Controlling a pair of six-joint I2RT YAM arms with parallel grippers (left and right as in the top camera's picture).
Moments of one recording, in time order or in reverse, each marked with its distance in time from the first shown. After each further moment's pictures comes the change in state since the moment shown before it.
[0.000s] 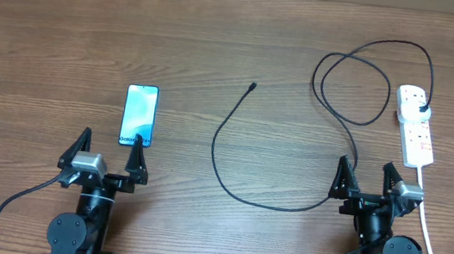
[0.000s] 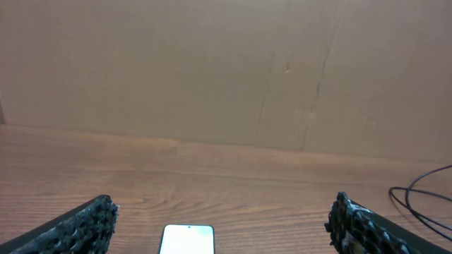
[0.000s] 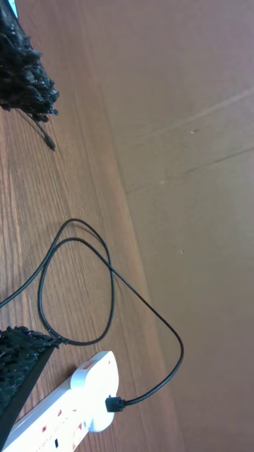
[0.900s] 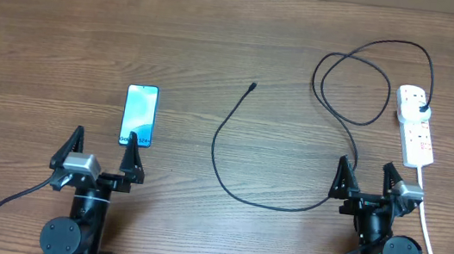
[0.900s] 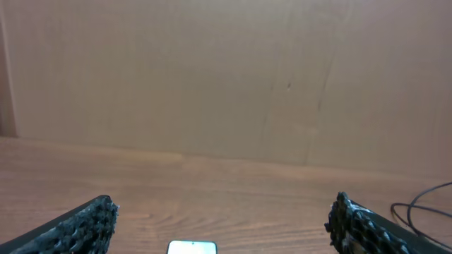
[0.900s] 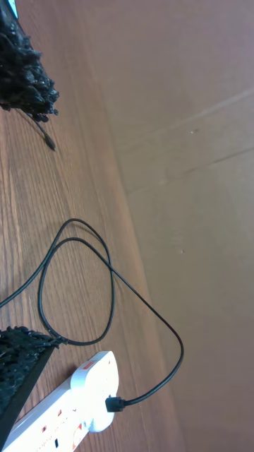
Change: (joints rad) left arm 0.000 0.000 0.076 -0.048 -0.023 0.000; right arm 0.000 0.000 0.000 0.000 0.000 0.000
